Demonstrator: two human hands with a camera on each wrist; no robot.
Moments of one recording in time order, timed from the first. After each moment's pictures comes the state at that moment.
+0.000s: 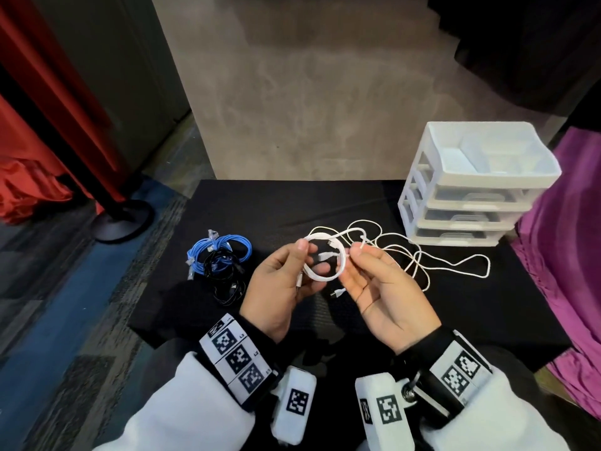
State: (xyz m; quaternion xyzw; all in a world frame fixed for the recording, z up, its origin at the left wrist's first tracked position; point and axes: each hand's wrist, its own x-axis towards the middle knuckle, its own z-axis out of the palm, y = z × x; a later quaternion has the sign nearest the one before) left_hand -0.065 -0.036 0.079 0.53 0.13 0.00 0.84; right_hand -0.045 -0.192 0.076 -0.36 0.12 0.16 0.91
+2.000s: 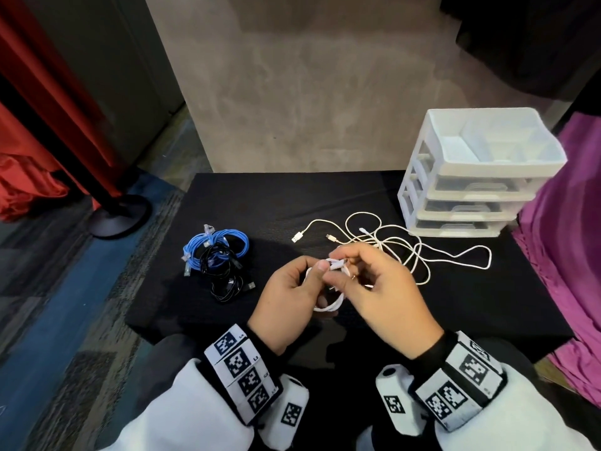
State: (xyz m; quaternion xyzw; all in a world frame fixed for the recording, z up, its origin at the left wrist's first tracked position) left_hand -0.077 -0.042 0.058 0.72 0.04 -0.02 0.69; right_hand -0.056 -0.203 0.067 -0.78 -0.15 -0.01 0.61
